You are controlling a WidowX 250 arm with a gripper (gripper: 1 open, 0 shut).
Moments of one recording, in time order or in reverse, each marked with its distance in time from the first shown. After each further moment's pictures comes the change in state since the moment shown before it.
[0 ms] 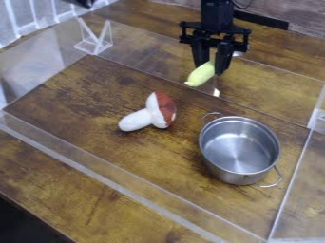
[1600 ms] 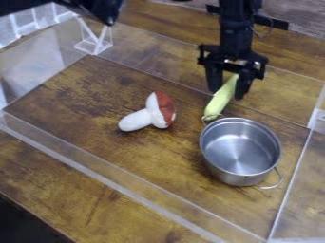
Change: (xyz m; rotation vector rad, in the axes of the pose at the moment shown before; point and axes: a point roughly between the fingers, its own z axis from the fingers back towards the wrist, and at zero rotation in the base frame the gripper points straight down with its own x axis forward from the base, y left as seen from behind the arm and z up) arm -0.003 -0.030 -0.033 0.032 0.005 -0.067
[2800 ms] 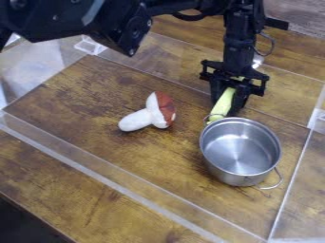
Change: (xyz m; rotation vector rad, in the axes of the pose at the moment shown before) arm 0.003 -0.002 -0.022 -0.004 0.062 0.000
